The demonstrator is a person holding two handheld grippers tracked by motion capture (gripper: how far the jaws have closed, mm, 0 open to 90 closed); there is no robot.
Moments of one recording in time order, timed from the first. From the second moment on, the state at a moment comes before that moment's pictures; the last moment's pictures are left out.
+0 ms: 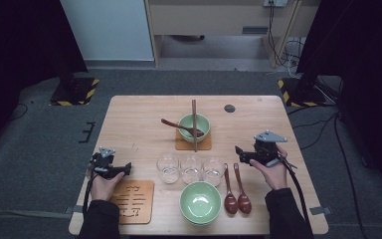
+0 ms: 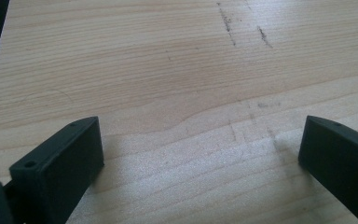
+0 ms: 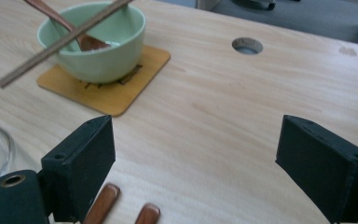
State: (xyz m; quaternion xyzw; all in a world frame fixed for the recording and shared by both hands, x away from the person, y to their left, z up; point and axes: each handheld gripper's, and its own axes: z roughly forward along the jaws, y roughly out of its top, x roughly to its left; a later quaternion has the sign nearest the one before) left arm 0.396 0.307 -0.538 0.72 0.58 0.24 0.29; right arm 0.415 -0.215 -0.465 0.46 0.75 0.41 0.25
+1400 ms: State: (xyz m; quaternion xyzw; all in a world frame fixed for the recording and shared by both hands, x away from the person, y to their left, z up) left arm 0.356 0.285 -0.493 0.70 0.50 0.27 0.43; right arm 0.394 -0.328 -0.512 0.59 0.67 0.35 0.28
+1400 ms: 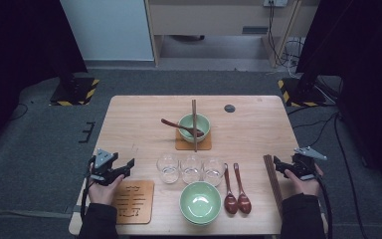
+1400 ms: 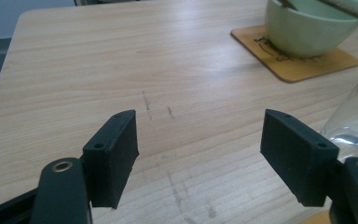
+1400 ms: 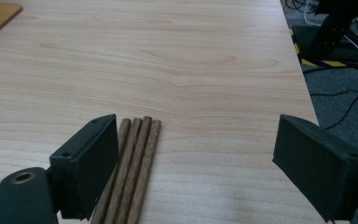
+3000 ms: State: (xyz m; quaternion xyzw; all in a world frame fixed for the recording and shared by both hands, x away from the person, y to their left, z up) left arm 0.353 0.230 -0.470 0.74 0.44 0.23 0.46; right arm 0.400 -0.335 -0.534 0.60 0.69 0.31 0.27
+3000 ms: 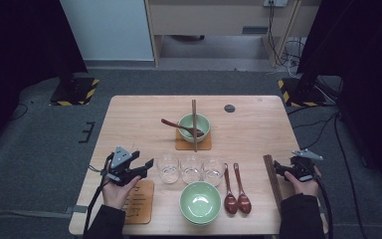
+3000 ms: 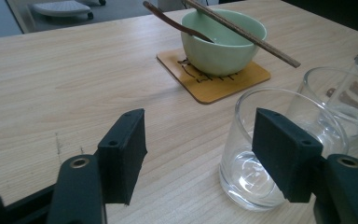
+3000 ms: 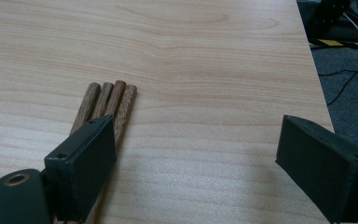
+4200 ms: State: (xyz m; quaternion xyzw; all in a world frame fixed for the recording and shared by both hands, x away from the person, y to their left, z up) left arm 0.381 0.198 -0.474 0.78 0.42 0.17 0.43; right arm 0.400 -0.345 -0.541 0.61 0.69 0.30 0.26
